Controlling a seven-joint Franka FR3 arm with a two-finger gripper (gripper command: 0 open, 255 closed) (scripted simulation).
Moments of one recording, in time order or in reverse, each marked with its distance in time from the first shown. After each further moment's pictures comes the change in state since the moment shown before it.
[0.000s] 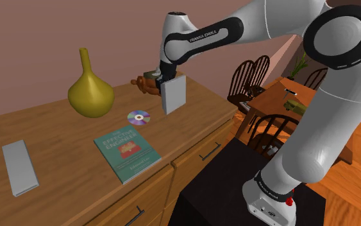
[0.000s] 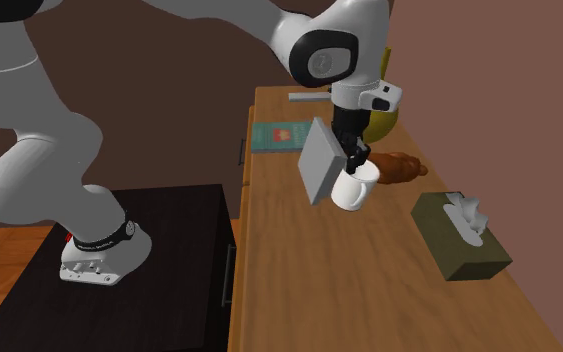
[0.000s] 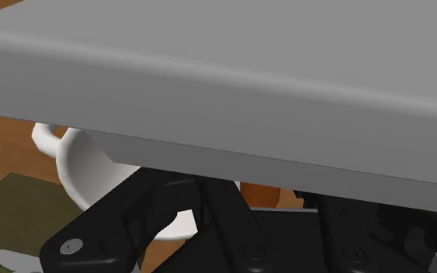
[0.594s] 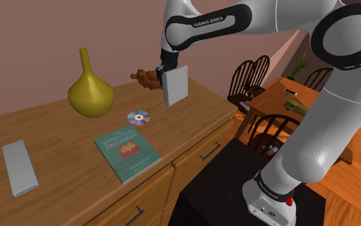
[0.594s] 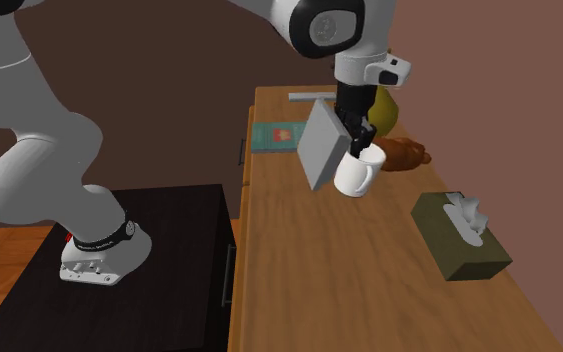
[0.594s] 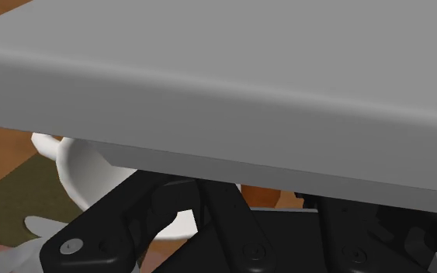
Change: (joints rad) arm 0.000 -0.042 0.003 0.071 0.012 -0.112 -0.010
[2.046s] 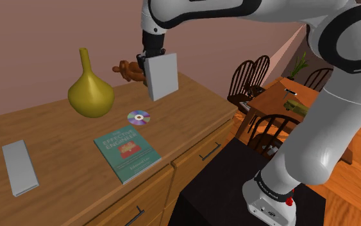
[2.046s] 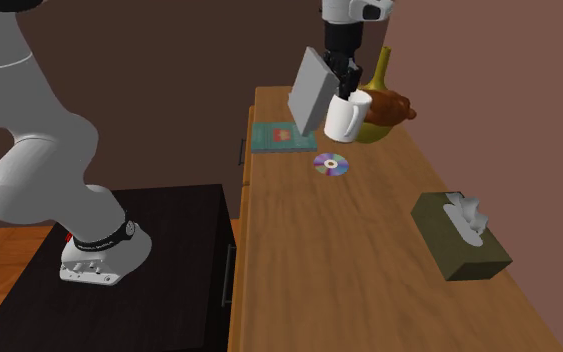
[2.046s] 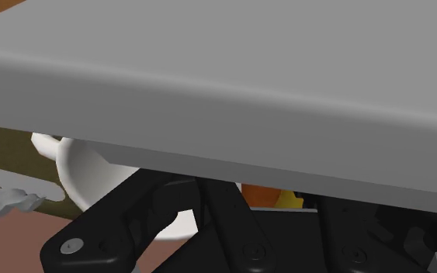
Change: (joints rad) arm 0.104 0.000 0.082 0.191 -0.018 -0.204 0.175
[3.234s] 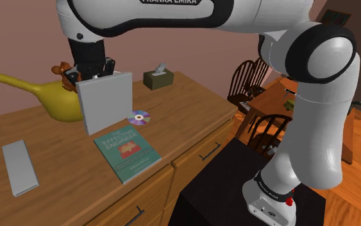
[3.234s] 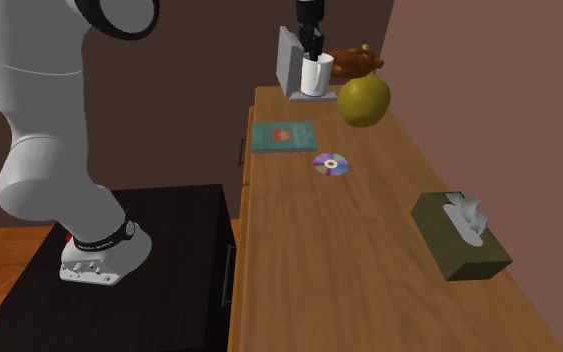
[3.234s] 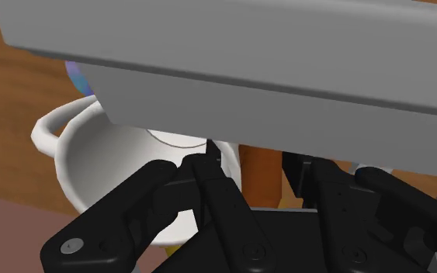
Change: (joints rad) arm 0.292 0.294 0.129 0.402 -0.130 -0.158 0.400
